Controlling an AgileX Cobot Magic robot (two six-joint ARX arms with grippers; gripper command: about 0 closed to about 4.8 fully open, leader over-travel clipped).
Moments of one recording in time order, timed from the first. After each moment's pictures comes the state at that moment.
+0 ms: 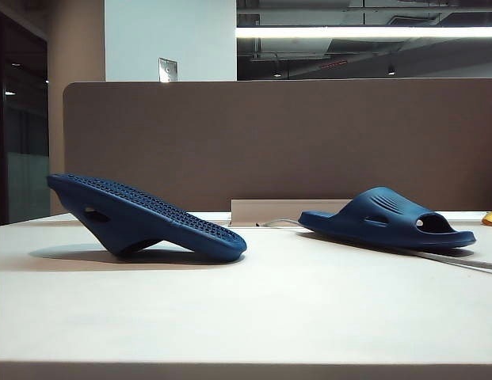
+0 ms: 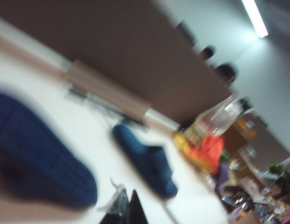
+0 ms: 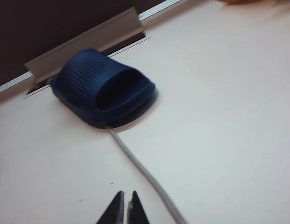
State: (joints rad) left arm -0.01 0.30 0.46 -0.12 0.50 -0.71; right arm -0.04 0.01 0.00 -0.18 -0.06 0.44
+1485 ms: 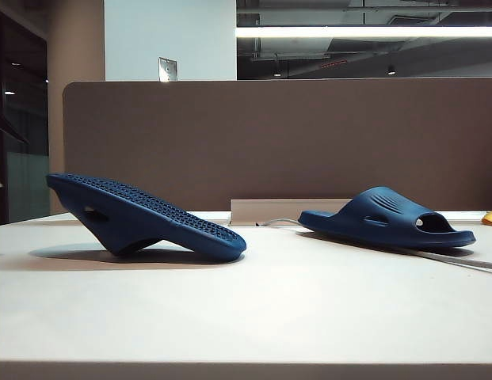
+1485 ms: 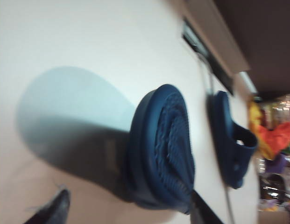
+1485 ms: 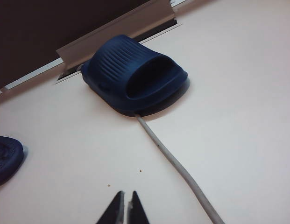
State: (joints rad) left arm 0.32 1.53 0.95 -0.15 0.86 -0.48; right arm -0.04 0.01 0.00 -0.17 -0.18 0.44
